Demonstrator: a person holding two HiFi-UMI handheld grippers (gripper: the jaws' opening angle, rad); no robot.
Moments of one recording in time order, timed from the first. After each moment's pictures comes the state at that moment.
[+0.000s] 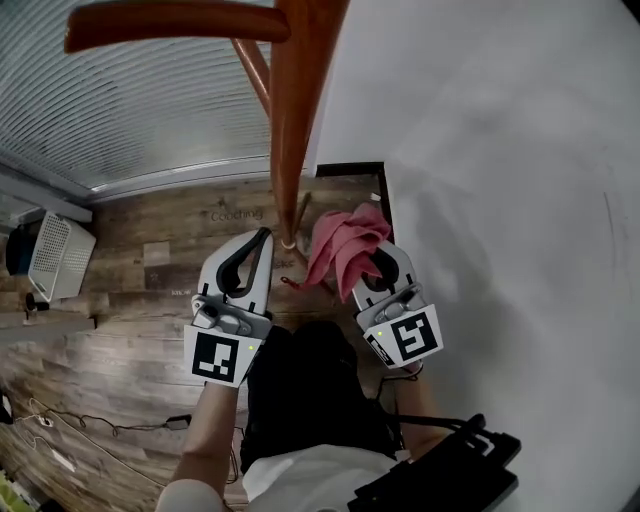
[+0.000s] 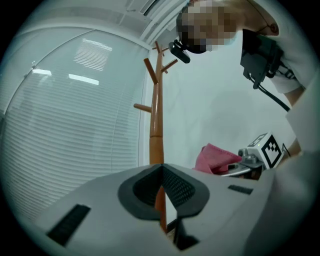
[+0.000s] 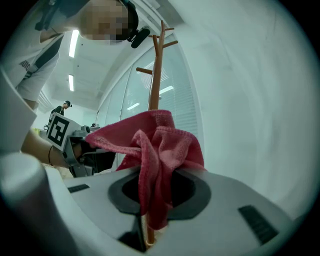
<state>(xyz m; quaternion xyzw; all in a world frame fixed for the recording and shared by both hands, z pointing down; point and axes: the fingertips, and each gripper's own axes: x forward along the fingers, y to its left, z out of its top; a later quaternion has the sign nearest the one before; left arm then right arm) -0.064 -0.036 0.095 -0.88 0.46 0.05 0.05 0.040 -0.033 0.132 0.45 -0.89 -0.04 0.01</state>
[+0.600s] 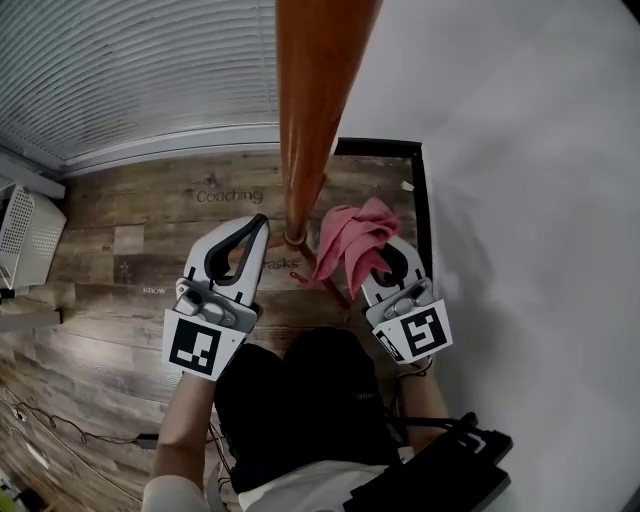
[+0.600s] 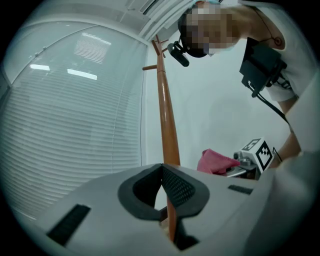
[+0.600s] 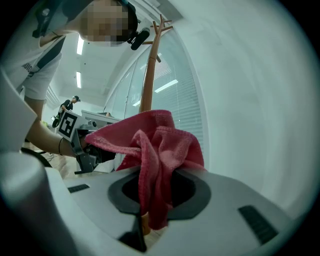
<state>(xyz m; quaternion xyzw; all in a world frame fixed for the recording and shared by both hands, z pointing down) -0.068 -0.104 0.257 -0.89 0.45 0.02 0.05 0.049 -0.103 0.311 0.42 -0.91 -0.01 0.02</state>
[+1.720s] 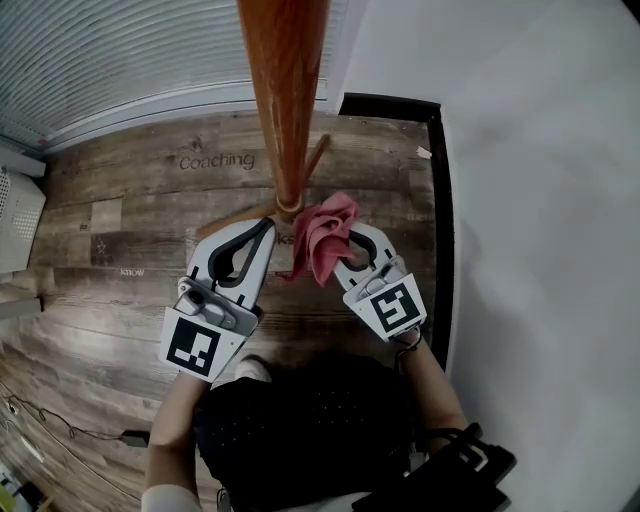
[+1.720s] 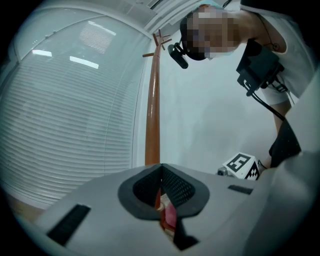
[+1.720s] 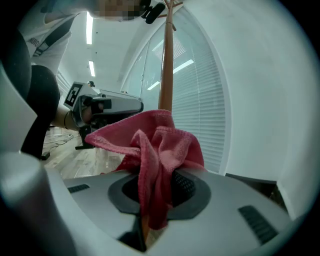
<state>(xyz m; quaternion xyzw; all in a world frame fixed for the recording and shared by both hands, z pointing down) -0.049 -0.079 0.363 -0.91 0.42 0.00 0.00 0.010 -0.084 0.468 0.30 -0.94 -0.04 0.13</state>
